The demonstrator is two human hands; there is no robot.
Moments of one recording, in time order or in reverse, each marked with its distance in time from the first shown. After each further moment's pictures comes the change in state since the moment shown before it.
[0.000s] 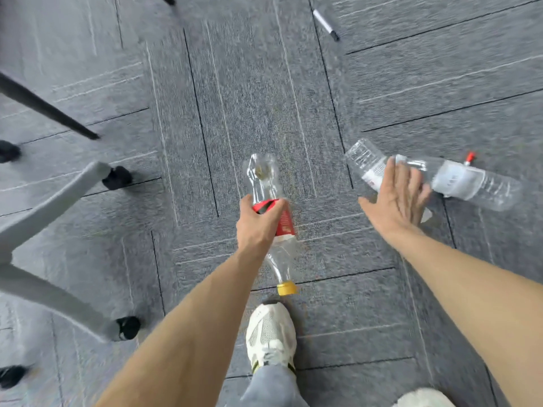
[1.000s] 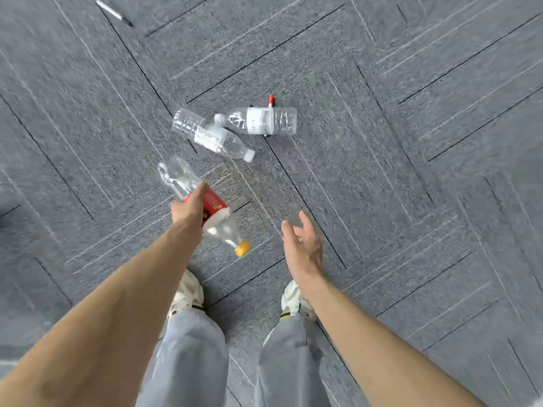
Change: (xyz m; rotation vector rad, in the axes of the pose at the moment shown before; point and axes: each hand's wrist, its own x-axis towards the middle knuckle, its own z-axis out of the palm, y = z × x) left_hand -0.122 0.012 0.134 -0.057 -0.032 -0.243; right_hand -0.240 0.118 -0.114 1.147 -0.247 0.765
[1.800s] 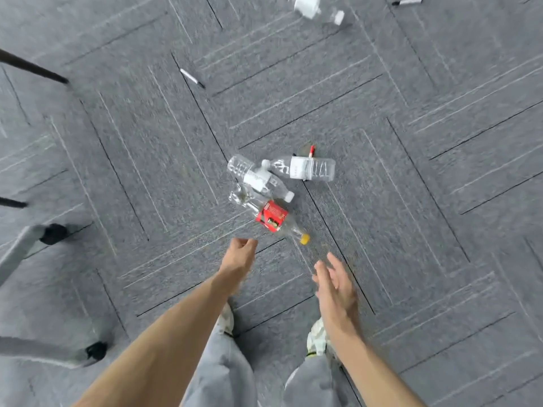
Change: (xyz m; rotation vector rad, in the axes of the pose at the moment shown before) left_hand -0.048 0.004 -0.028 0.473 -0.232 0.152; right_hand -0.032 -0.018 0.005 0.167 0.049 -0.048
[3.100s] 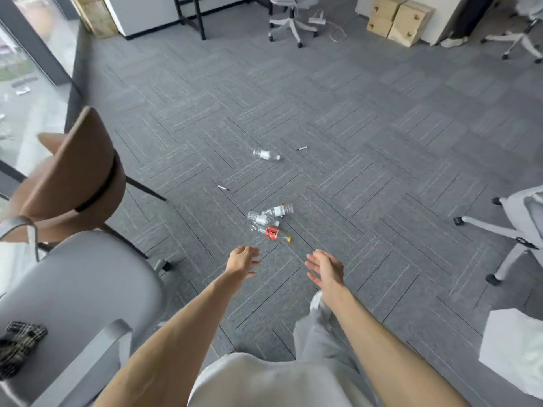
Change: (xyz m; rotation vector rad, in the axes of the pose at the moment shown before) left_hand -0.626 -0.131 -0.248 -0.100 -0.109 0.416; right_hand -0.621 -0.049 -0.119 0.601 0.108 -0.060
